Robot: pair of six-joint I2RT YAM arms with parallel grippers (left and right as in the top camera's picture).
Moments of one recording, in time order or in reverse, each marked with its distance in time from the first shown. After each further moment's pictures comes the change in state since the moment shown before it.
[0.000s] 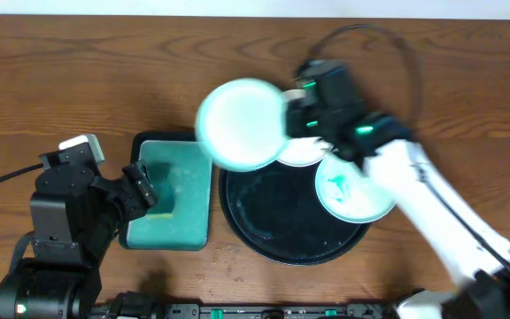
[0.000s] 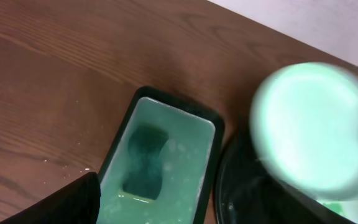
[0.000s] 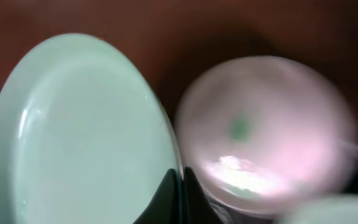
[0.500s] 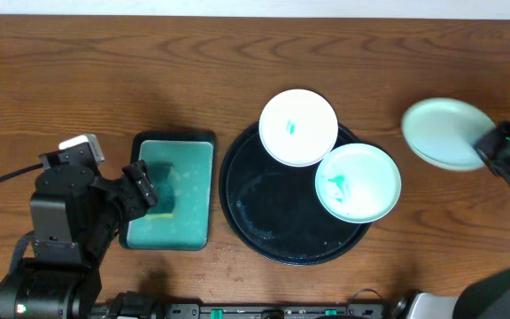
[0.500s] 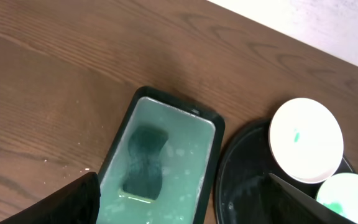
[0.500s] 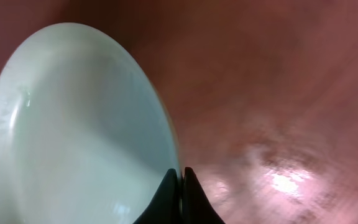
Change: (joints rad) left arm 0.000 0.000 0.000 0.000 0.000 0.000; right arm -0.949 0.018 0.009 -0.427 0.183 0.072
